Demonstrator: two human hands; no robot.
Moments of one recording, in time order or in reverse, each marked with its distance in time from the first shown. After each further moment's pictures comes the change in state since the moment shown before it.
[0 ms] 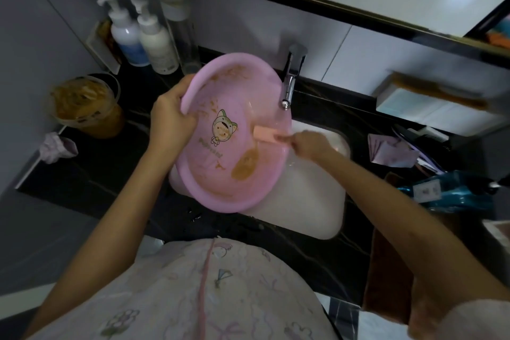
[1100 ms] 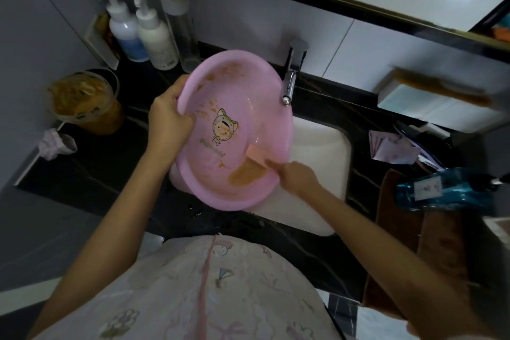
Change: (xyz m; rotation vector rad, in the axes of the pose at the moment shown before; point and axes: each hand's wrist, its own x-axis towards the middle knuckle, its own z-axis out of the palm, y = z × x) left_hand -0.008 -0.005 -0.001 -0.022 -0.022 -0.041; right_hand -0.037 -0.046 0.062 0.188 -0.078 -0.034
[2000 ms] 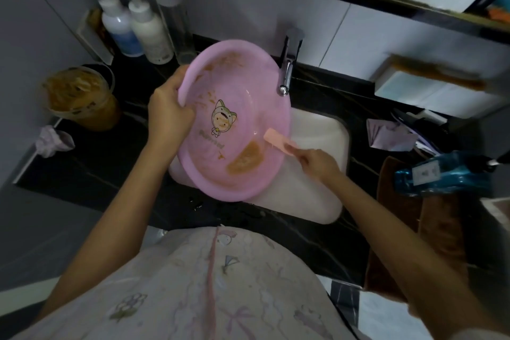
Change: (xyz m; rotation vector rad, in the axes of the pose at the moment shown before) left_hand -0.004 0.007 0.002 0.038 0.016 0.037; right_hand -0.007 0.052 0.005 0.190 0.159 0.099
